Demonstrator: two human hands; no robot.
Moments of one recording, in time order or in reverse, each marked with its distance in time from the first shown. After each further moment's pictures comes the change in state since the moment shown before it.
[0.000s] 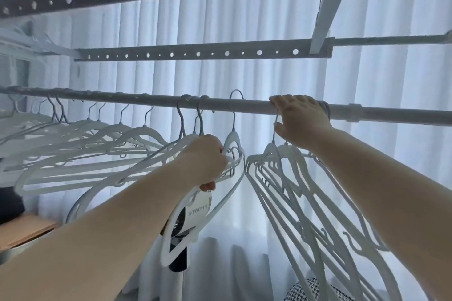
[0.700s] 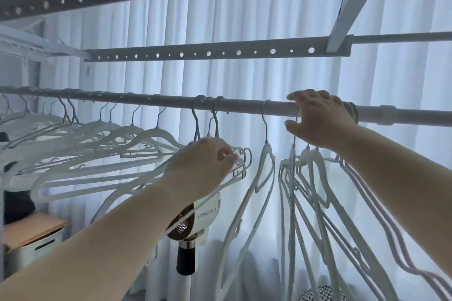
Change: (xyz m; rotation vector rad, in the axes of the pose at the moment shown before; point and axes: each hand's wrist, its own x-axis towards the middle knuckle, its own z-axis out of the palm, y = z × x) left_hand -0.008 -0.029 -0.010 0.078 0.235 0.212; right_hand 0.009 -0.007 -0.003 0.049 0.003 0.071
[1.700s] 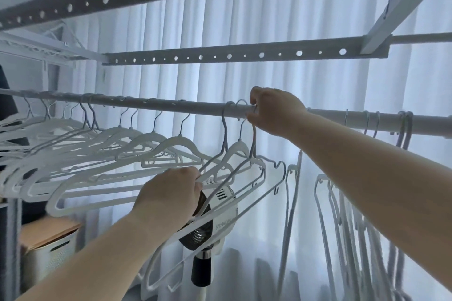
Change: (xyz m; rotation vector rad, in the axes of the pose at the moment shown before) left_hand -0.007 -0.078 -0.022 0.310 -0.057 -0.201; right_hand 0.072 -0.100 0.031 0.107 -0.013 -0.177
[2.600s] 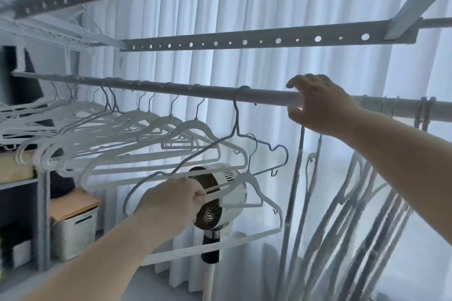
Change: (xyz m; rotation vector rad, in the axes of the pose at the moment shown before) left_hand -0.031 -0.028 0.020 -0.040 -0.121 -0.045; right_hand -0.040 0.024 -0.011 -0.002 0.026 -0.010
